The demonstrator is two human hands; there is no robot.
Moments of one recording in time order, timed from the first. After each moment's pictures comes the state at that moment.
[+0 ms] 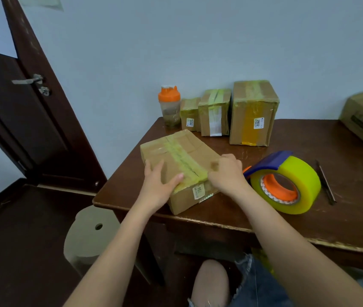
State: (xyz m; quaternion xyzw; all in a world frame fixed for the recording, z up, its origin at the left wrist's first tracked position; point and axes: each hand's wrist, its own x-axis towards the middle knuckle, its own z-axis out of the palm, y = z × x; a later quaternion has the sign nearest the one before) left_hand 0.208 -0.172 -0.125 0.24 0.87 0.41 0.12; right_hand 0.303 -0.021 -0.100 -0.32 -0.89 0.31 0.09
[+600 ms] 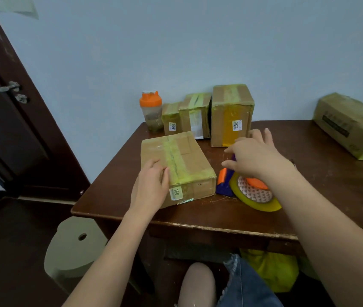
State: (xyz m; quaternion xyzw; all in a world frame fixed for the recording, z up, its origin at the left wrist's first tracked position) left_hand 0.223 -0.138 -0.127 0.35 0.87 0.31 -0.12; right_hand 0.365 0.040 -0.043 -0.29 -0.96 -0.01 0.00
